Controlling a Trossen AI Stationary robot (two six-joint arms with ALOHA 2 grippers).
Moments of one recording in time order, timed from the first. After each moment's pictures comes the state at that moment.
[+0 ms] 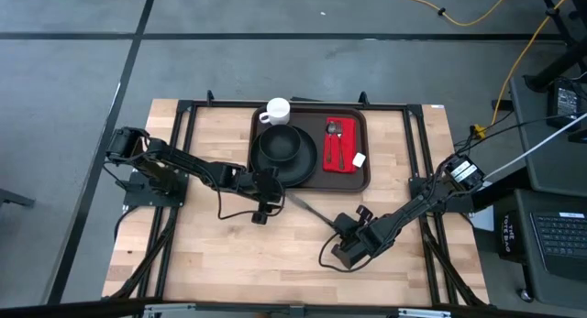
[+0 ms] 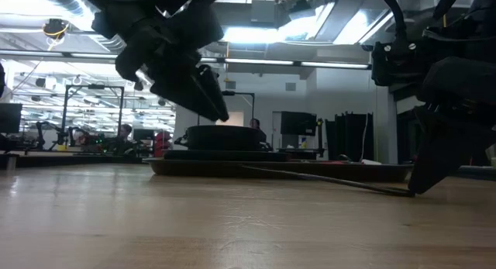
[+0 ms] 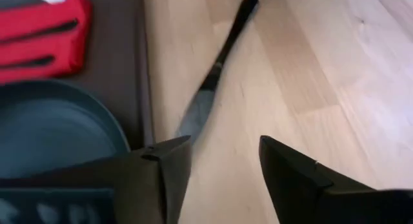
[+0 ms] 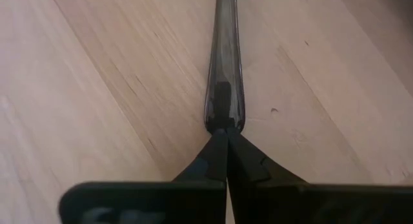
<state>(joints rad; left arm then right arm) -0.12 1.56 0.80 0.00 -0.05 0.12 0.61 1.85 0.99 -0.57 0.40 1.17</state>
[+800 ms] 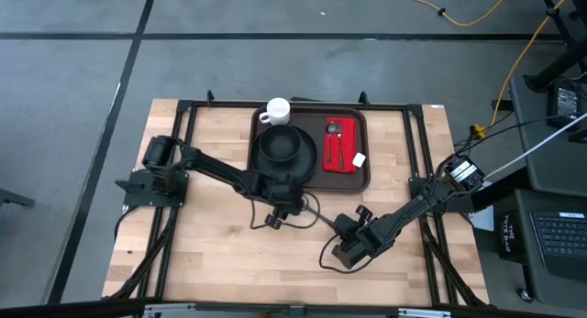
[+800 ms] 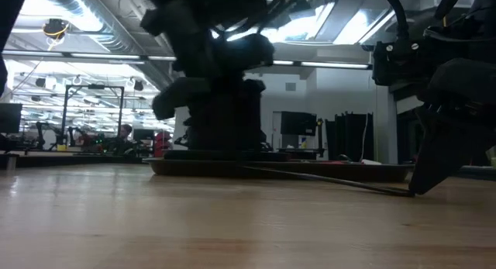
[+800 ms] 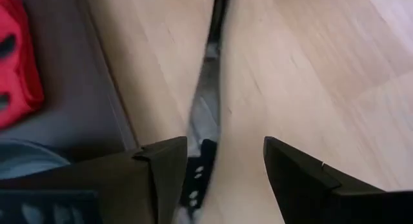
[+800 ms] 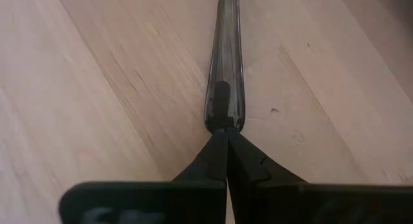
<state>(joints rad) -0.14 1.88 1.18 -0.31 -0.13 0.37 0.61 1.85 0.99 -0.58 0.41 1.14</state>
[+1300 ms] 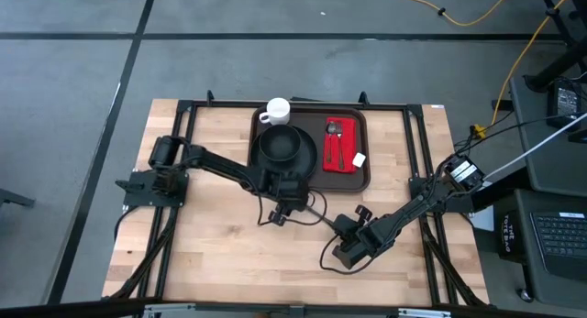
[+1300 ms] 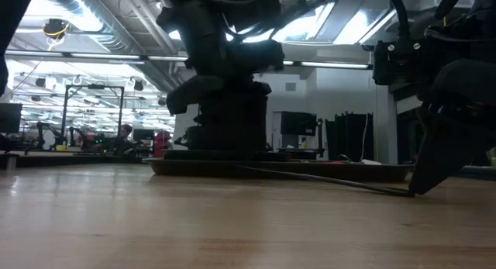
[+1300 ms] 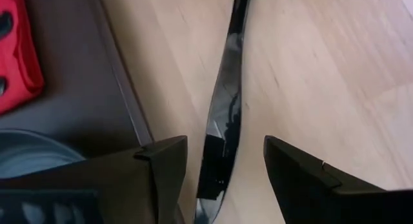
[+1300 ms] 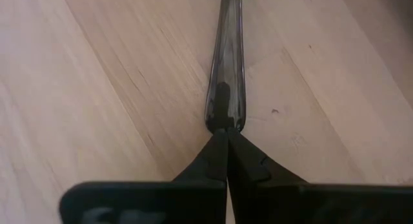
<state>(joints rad) -0.11 1.93 1.28 -0.43 -0.11 0.35 0.61 1.85 0.99 -0.57 0.41 1.12</state>
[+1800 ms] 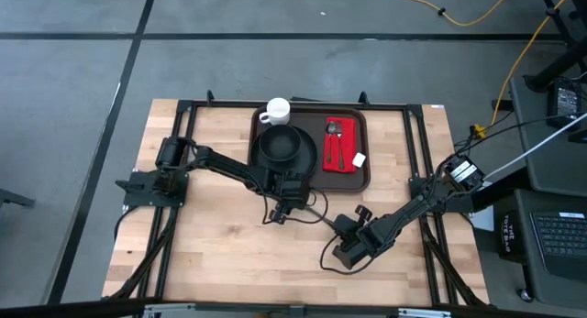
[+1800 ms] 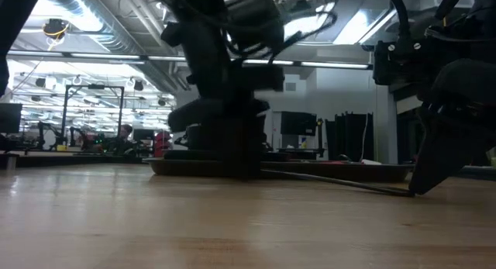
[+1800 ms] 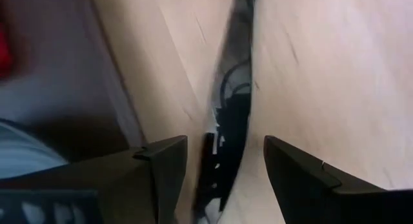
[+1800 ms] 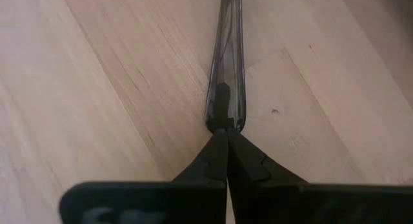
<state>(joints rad) -0.08 1.99 1.28 -0.43 -0.12 0.35 0.61 1.85 0.99 -0.57 0.41 1.12</state>
